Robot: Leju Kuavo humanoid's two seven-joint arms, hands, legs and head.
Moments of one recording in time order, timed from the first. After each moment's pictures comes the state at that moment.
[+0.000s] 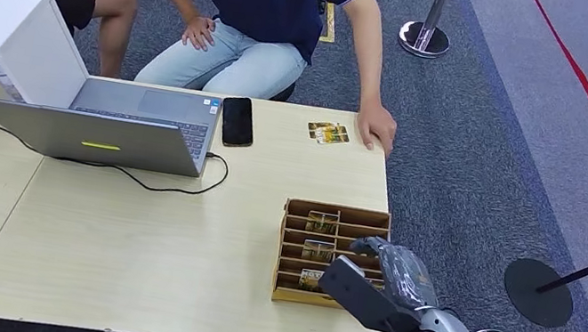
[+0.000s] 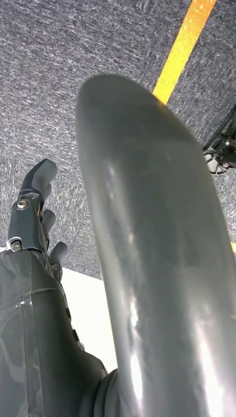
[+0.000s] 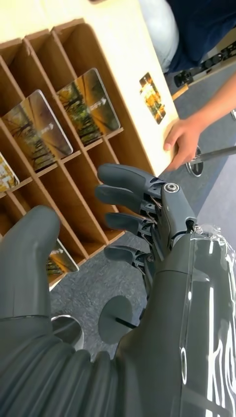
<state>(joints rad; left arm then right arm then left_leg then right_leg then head) -0.10 0.12 -0.97 -0.24 1.25 0.61 0.15 -0.14 -0.58 0.74 -1.99 0.58 -0.06 0.70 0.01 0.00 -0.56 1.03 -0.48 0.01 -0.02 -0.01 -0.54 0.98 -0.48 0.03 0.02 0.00</state>
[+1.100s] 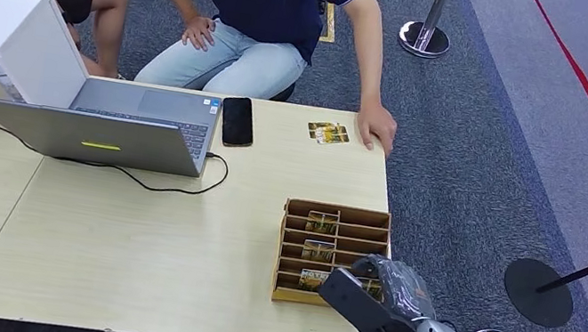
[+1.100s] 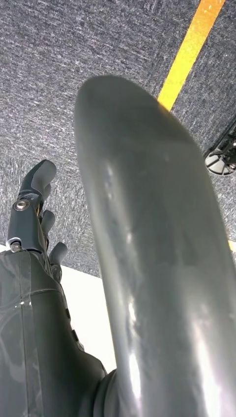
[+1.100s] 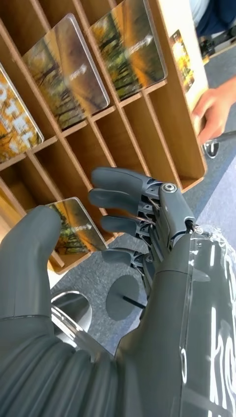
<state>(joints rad) -0.10 0.13 -0.98 -0.24 1.25 0.61 0.16 -0.10 -0.58 0.76 -1.91 0.59 -0.07 0.70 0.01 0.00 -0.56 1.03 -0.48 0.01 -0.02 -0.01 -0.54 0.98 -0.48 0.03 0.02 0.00</state>
